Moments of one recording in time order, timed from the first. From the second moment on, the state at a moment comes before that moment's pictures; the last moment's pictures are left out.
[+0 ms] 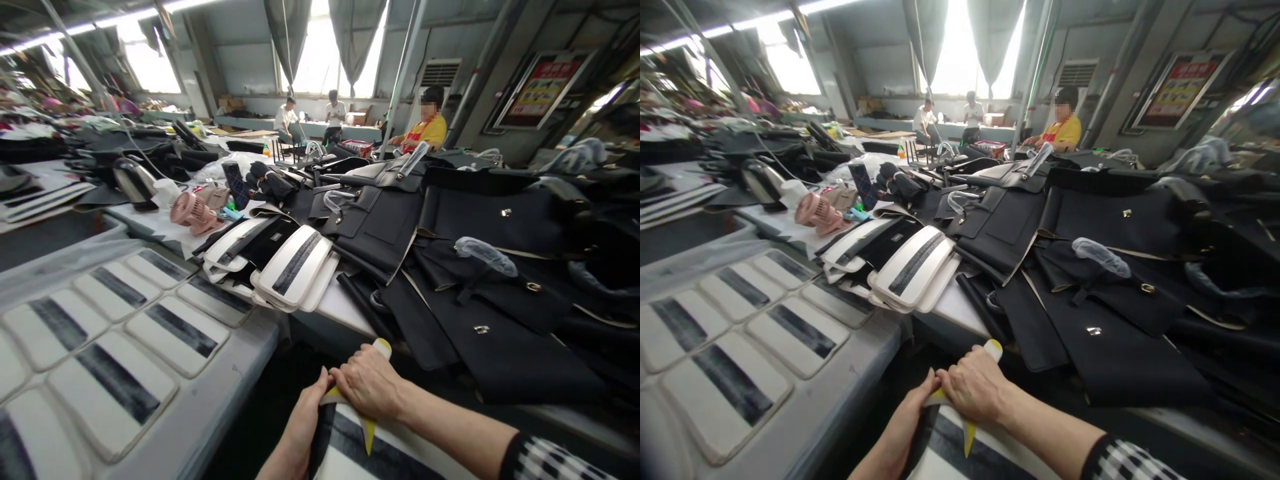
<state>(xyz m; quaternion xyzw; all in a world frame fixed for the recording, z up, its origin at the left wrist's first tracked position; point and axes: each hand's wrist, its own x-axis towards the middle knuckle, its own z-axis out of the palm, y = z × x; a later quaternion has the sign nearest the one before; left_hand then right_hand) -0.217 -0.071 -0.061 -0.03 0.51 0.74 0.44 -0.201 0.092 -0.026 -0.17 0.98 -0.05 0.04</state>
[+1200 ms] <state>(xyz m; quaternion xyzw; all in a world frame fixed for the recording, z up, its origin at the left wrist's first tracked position) -0.248 -0.065 -0.034 0.10 0.60 0.64 0.46 -0.212 0.122 -0.051 0.07 0.74 -0.63 0.23</state>
